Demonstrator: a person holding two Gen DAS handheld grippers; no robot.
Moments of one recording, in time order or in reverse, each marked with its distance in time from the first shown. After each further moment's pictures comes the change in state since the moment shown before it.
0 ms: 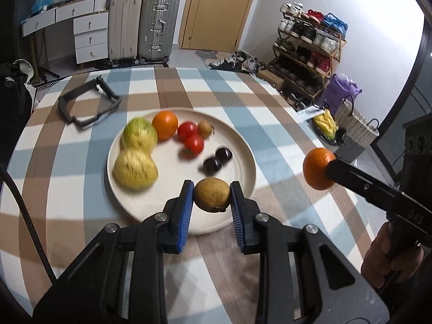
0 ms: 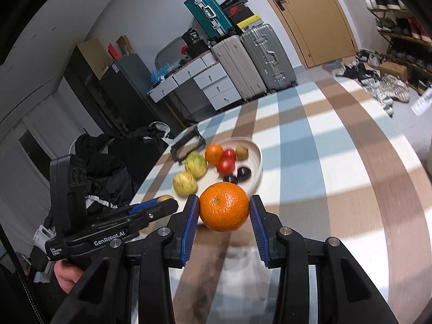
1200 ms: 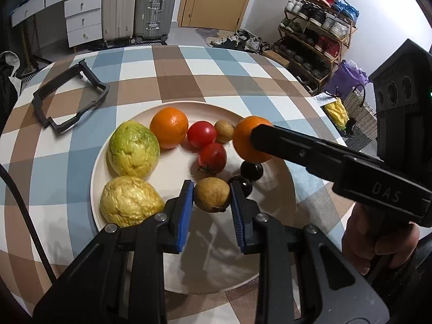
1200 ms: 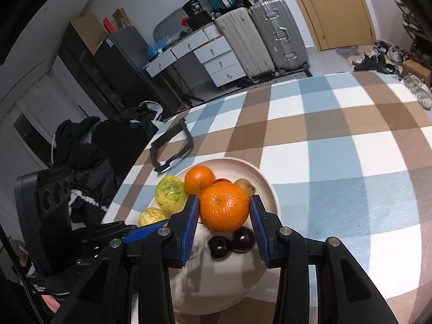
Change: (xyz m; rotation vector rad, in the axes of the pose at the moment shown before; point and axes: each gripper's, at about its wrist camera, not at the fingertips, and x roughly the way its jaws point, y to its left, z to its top) left arm 0.089 0.028 0.033 -0.004 0.137 -0.003; right arm 0.147 -0.018 0.071 -0.036 0.166 0.013
